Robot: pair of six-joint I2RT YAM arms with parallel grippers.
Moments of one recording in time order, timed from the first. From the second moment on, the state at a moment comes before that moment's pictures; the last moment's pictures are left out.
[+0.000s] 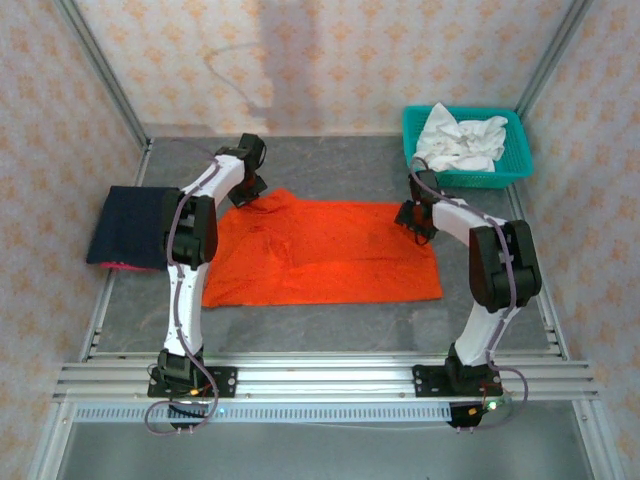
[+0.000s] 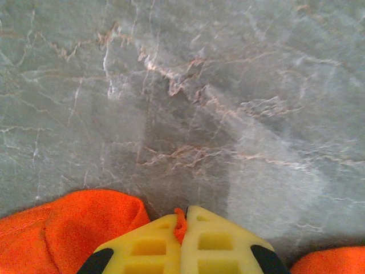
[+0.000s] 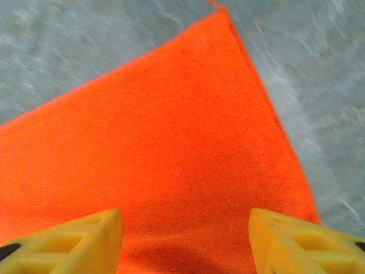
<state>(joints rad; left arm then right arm) -0.13 2.34 1.97 -0.93 -0.18 -0.85 0.18 1.81 1.16 -0.44 0.06 0.61</state>
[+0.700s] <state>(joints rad) -0.13 2.27 1.83 -0.88 -0.17 -0.85 0.33 1.73 0.96 -0.37 -0.03 0.64</state>
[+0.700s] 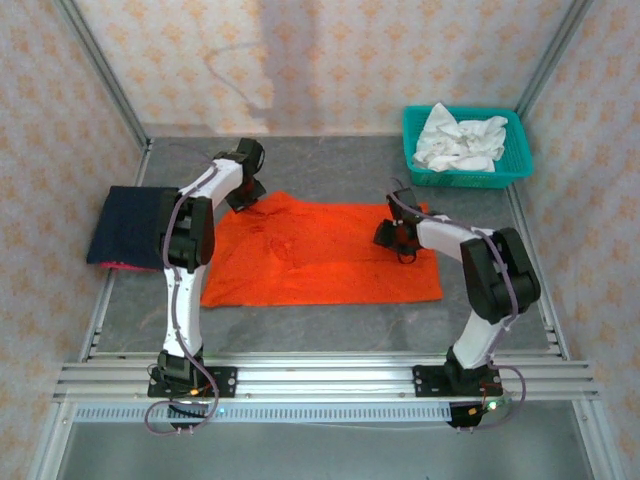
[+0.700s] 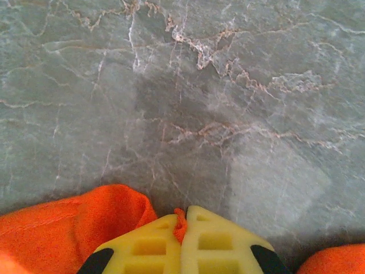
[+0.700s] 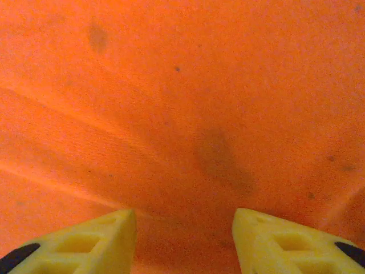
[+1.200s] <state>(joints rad) -0.13 2.18 1.69 -0.85 -0.15 -0.85 0.26 1.60 0.88 -0.43 -0.06 0.67</state>
